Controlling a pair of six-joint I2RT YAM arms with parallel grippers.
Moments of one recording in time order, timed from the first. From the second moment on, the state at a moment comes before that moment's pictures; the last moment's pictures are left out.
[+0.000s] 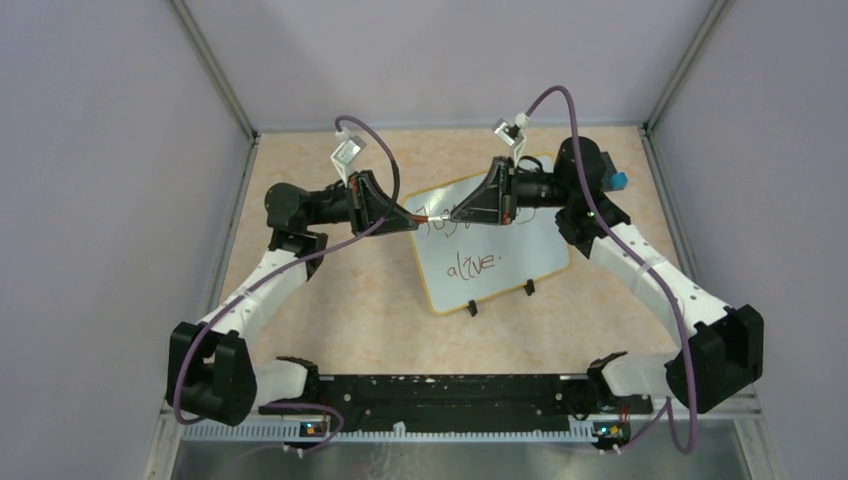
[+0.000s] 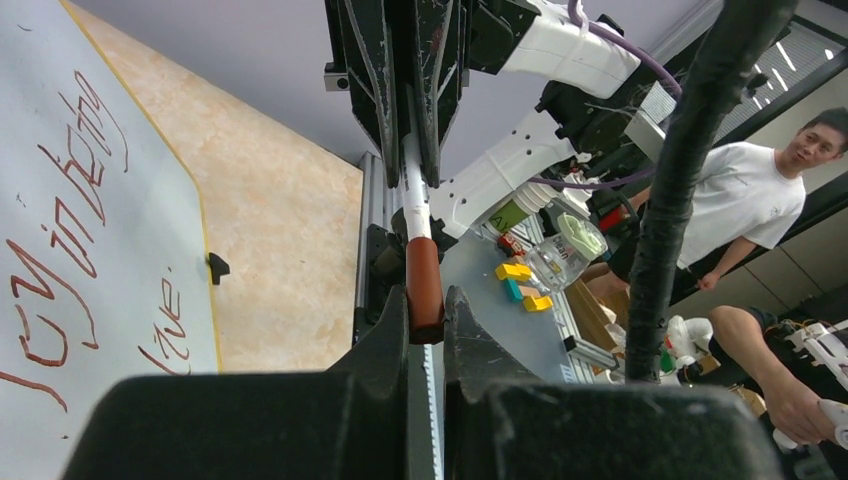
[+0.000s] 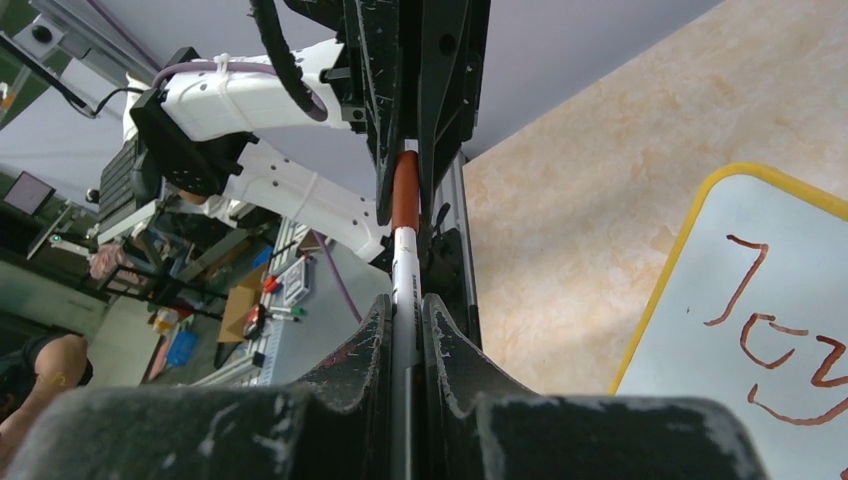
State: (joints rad) left arm -0.26 1.23 0.83 0.94 1.29 -1.18; right arm 0.48 1.28 1.12 0.19 -1.08 0.67
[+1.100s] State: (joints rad) left arm -0.32 1.33 0.94 0.73 1.20 -1.04; right arm 0.47 1.35 1.17 0.18 -1.01 0.65
